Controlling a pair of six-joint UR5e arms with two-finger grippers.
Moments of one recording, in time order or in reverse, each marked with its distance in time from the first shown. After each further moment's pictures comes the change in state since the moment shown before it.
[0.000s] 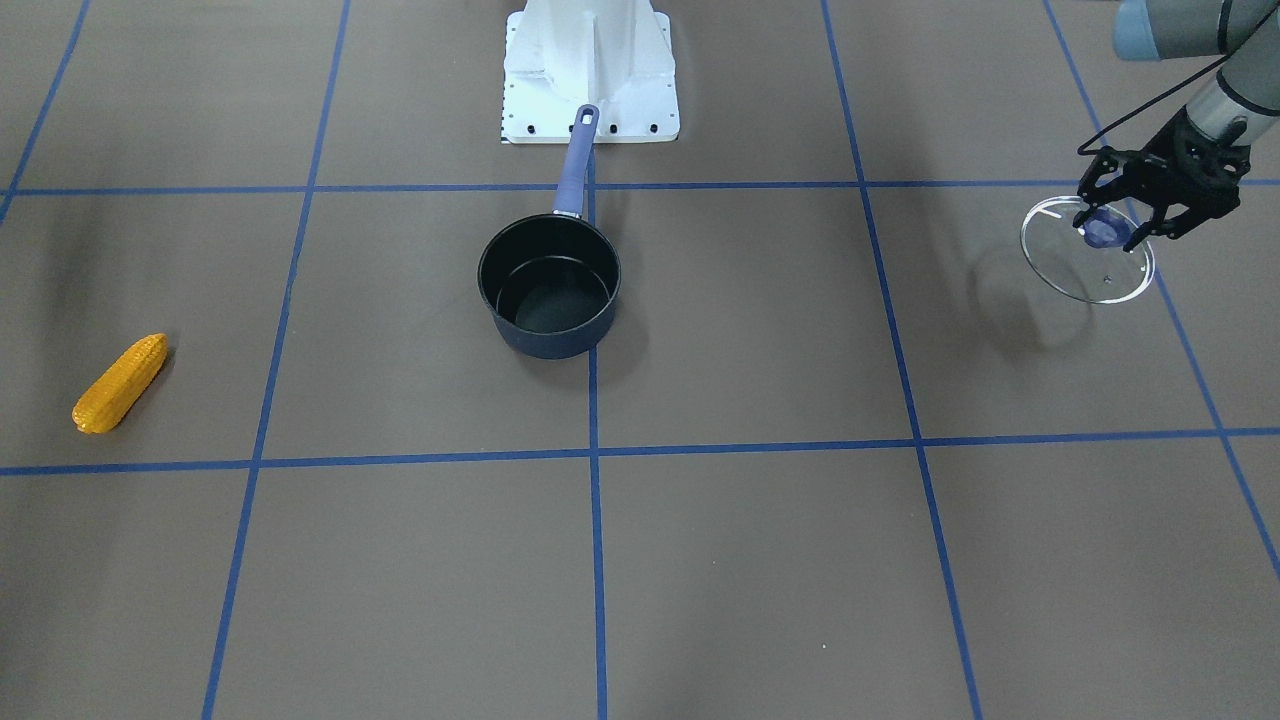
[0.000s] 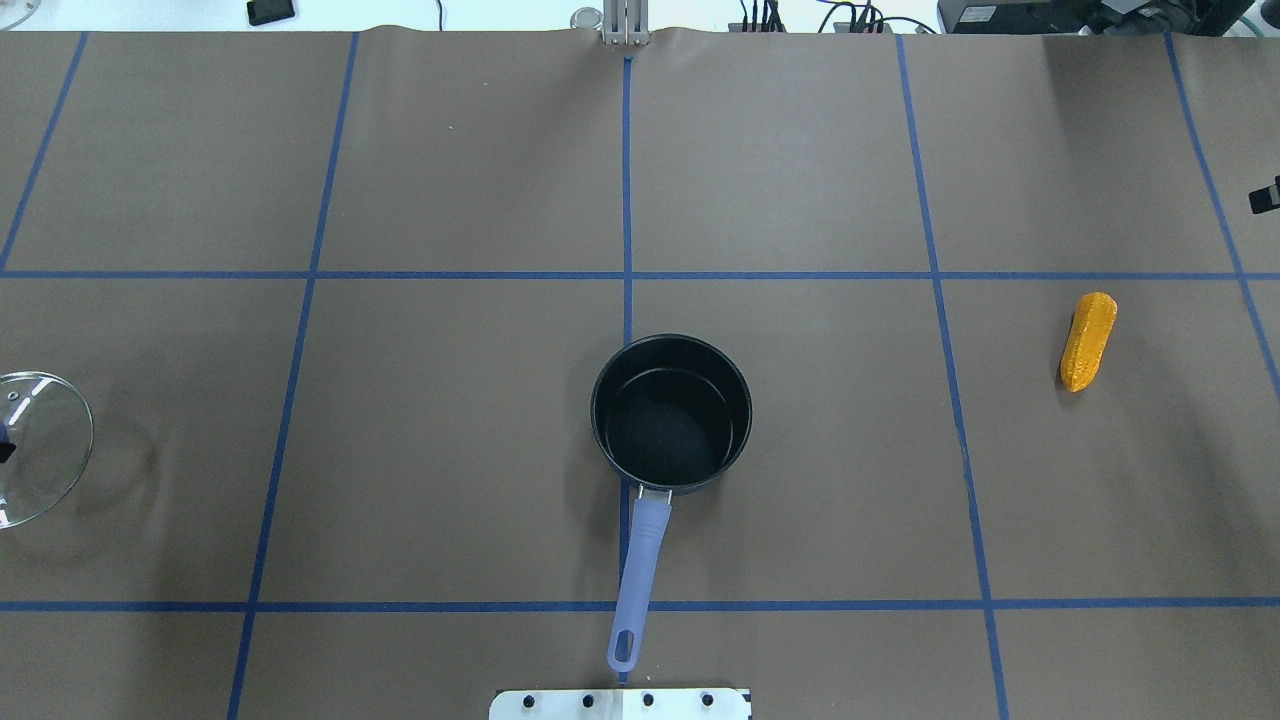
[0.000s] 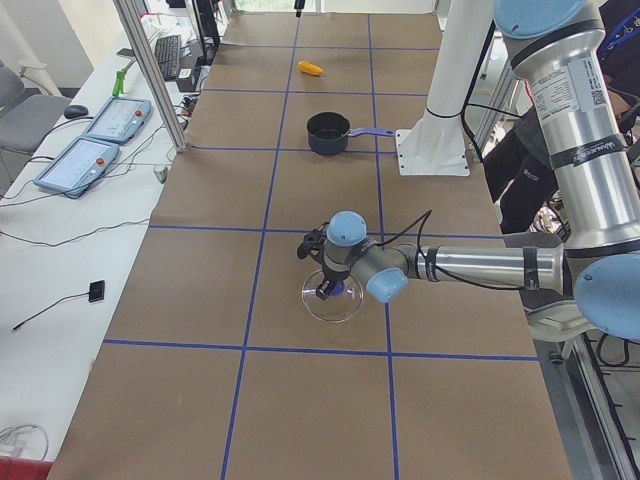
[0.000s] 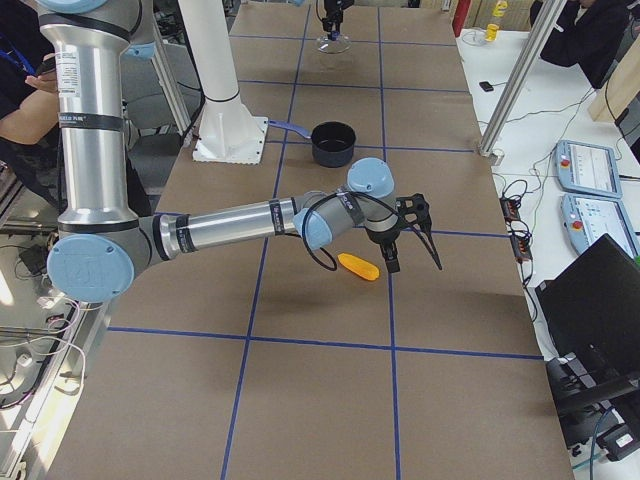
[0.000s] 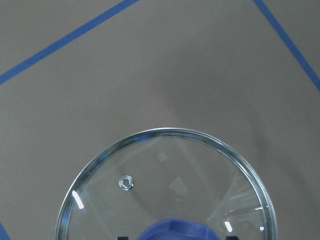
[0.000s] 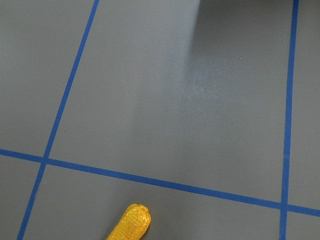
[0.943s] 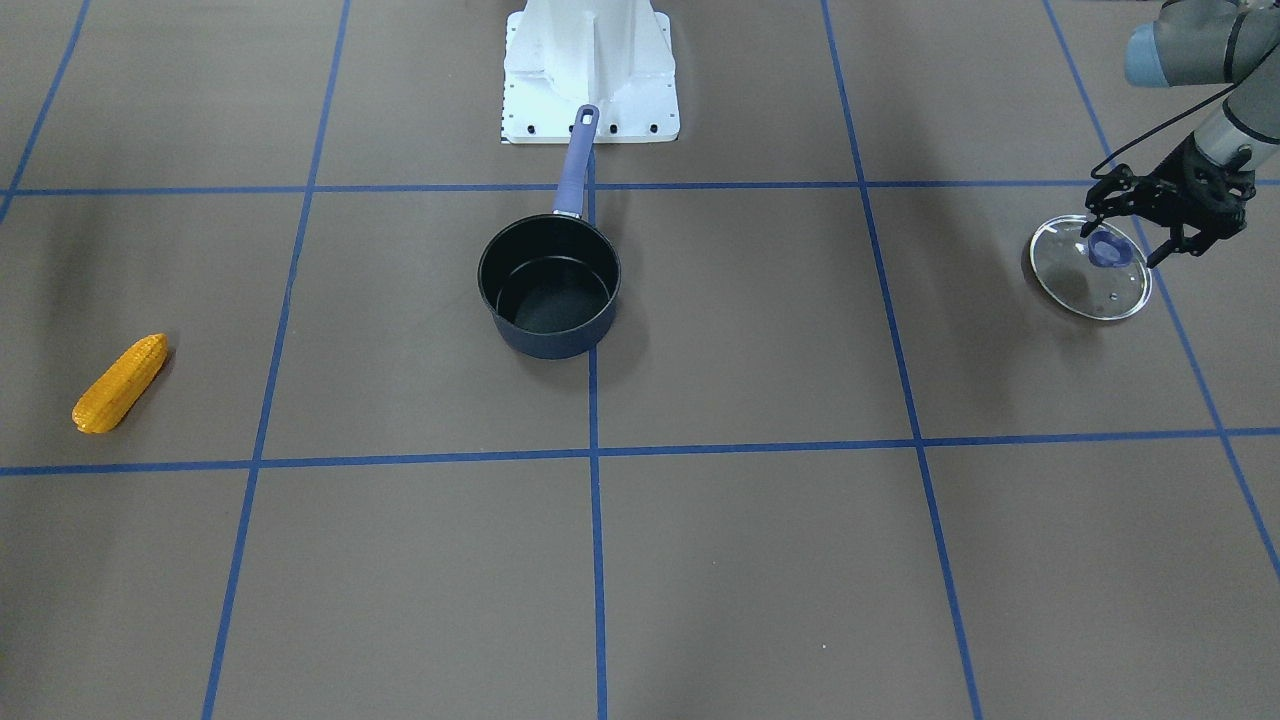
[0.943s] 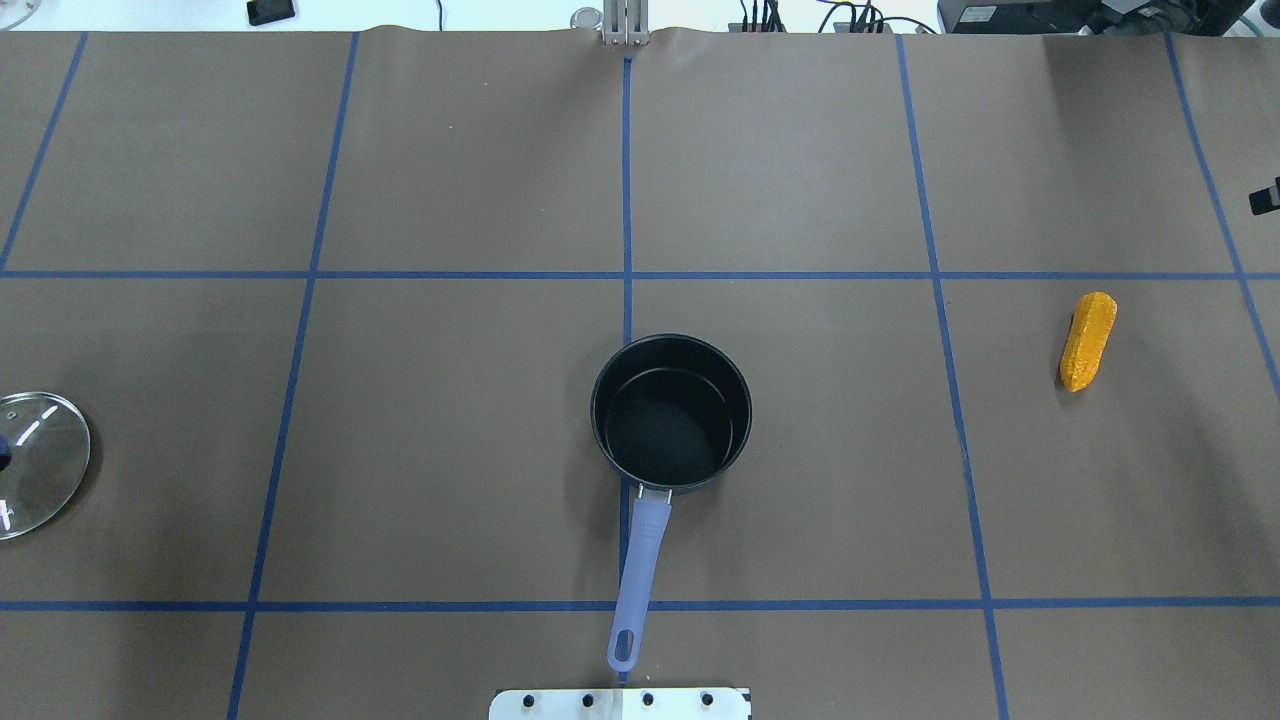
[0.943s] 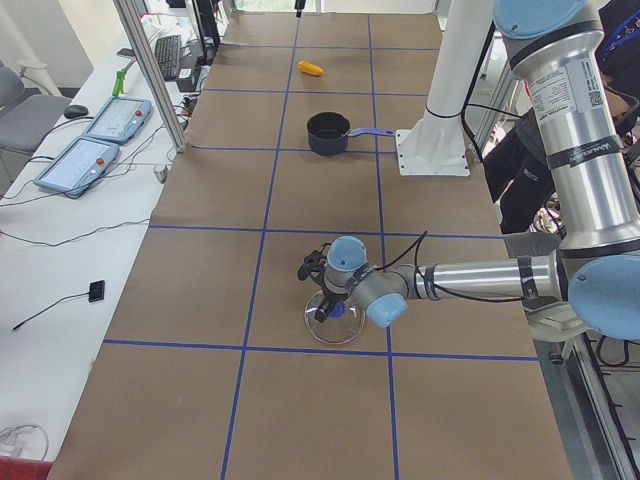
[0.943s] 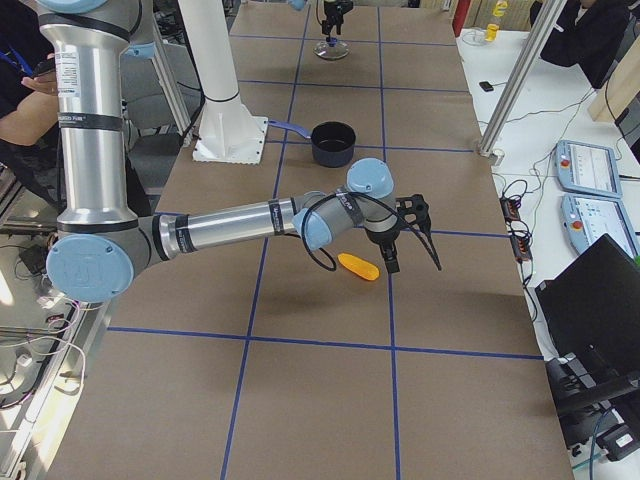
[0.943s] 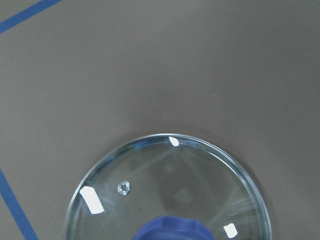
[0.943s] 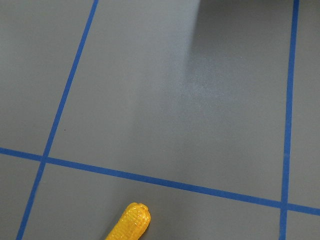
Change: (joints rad) left arm 0.004 -0.021 0.097 -0.070 0.007 -0.004; right arm 0.000 -0.001 0.000 0.000 0.000 -0.001
